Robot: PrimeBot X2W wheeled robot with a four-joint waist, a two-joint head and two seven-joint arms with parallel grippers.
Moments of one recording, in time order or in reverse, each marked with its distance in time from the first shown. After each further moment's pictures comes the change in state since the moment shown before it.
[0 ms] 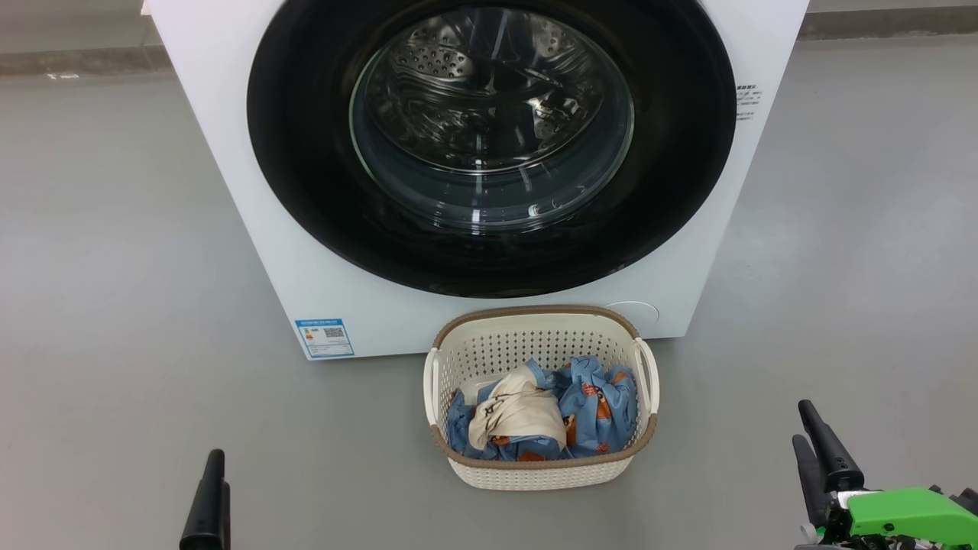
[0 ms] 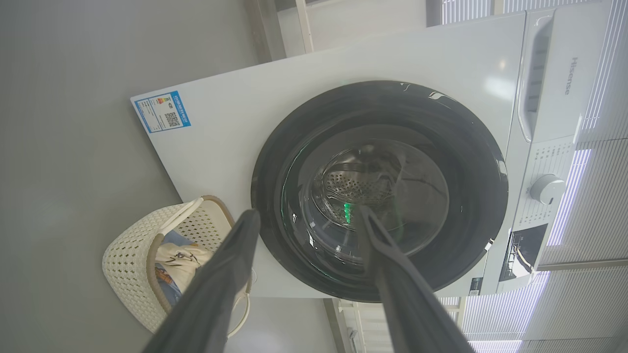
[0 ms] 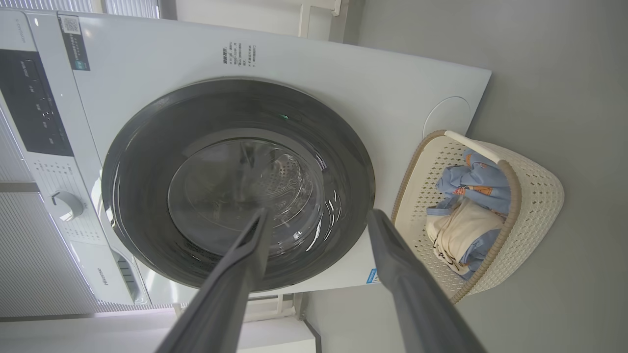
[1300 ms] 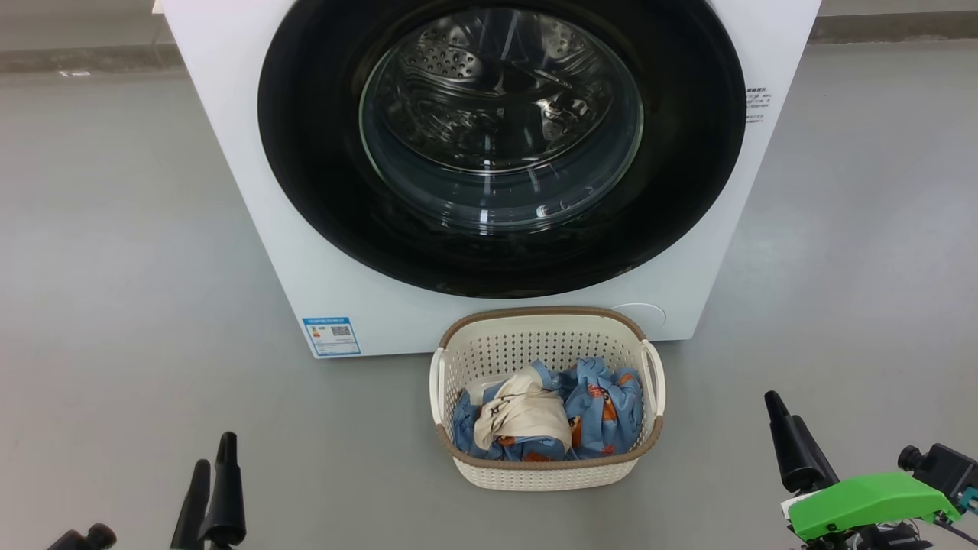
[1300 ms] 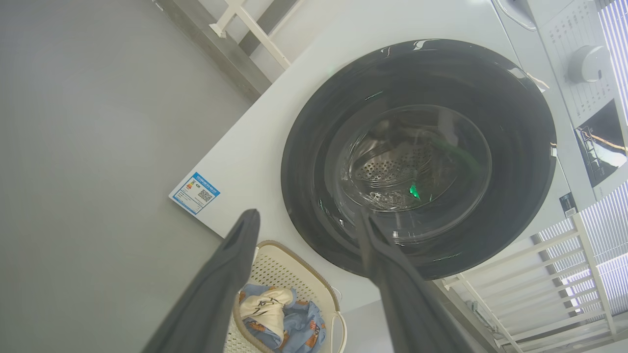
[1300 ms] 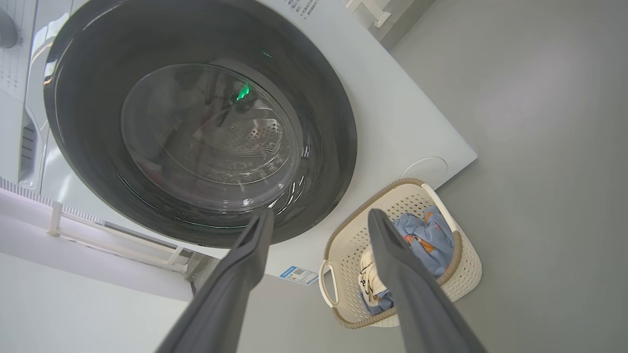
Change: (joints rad) left arm -0.004 0.026 -0.036 -0.039 0.514 0.000 -0.105; right arm -0.023 -0.037 0.095 0.000 -0.500 0.000 -0.103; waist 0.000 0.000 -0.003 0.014
